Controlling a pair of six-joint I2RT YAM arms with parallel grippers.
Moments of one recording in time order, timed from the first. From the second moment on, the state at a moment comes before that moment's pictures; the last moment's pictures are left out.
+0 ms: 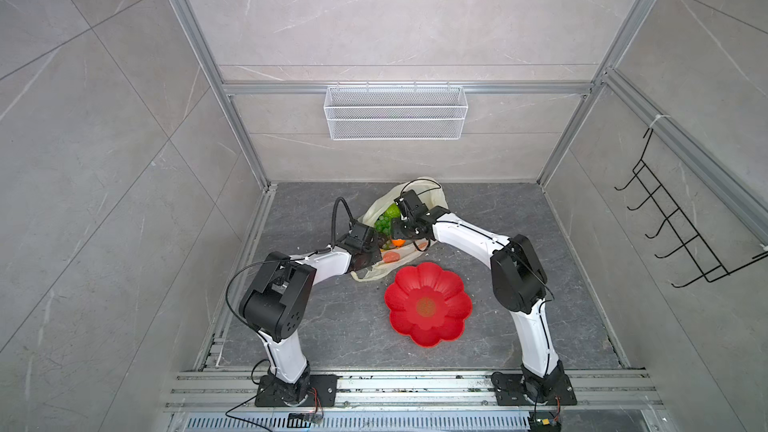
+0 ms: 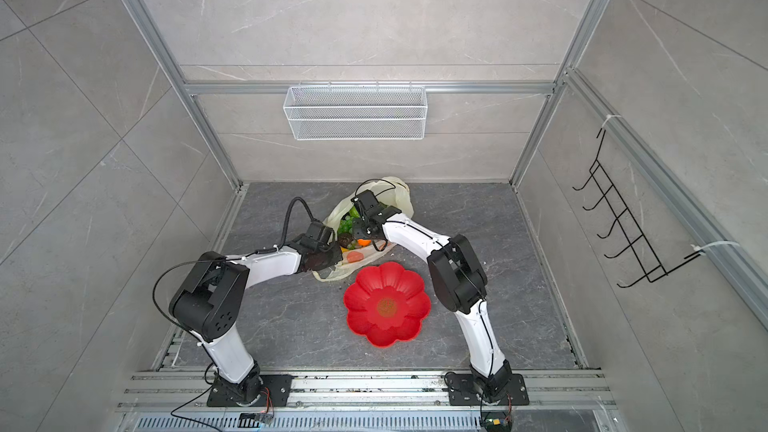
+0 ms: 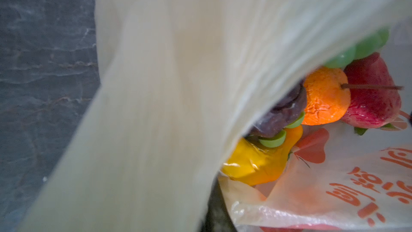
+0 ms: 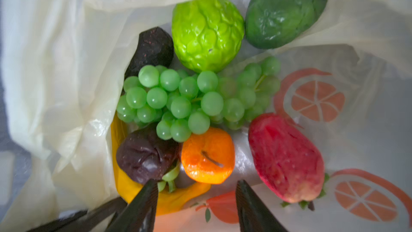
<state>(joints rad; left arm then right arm) -0.49 1.78 0.98 -0.15 -0.03 -0.69 0.66 2.19 1.82 -0.57 0.09 0.50</state>
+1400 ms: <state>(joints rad) -0.48 1.78 0.96 -0.12 -0.04 -0.64 0.56 2.40 1.99 -0.76 0.21 0.38</state>
